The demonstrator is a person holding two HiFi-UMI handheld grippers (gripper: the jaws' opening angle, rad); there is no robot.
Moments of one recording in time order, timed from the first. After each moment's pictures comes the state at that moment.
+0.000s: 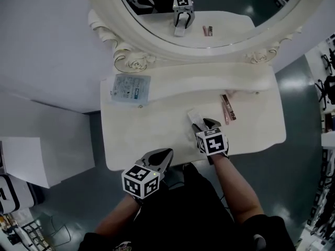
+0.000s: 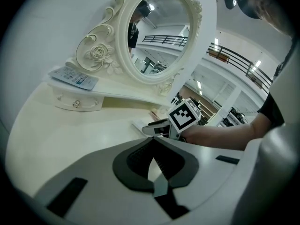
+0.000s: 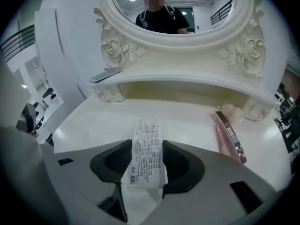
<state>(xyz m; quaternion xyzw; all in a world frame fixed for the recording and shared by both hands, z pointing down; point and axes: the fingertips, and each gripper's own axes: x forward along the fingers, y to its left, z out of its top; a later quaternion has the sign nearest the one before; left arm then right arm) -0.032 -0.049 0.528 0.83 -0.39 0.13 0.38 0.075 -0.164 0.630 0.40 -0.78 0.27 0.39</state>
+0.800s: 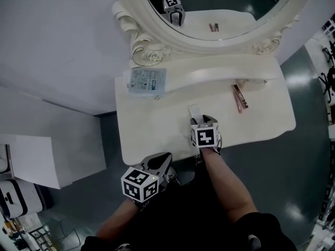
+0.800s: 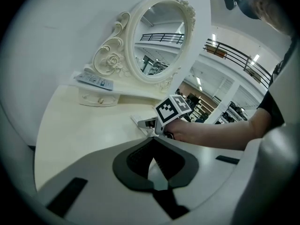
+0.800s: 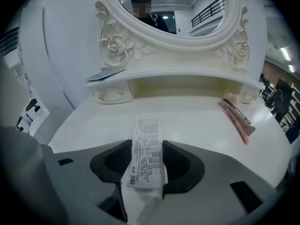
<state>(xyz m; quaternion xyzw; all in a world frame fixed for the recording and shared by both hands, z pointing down) -0.104 0.017 0.522 0.83 -0.39 0.15 0.37 0.007 -0.134 0.639 0.49 -0.74 0.29 0.36</state>
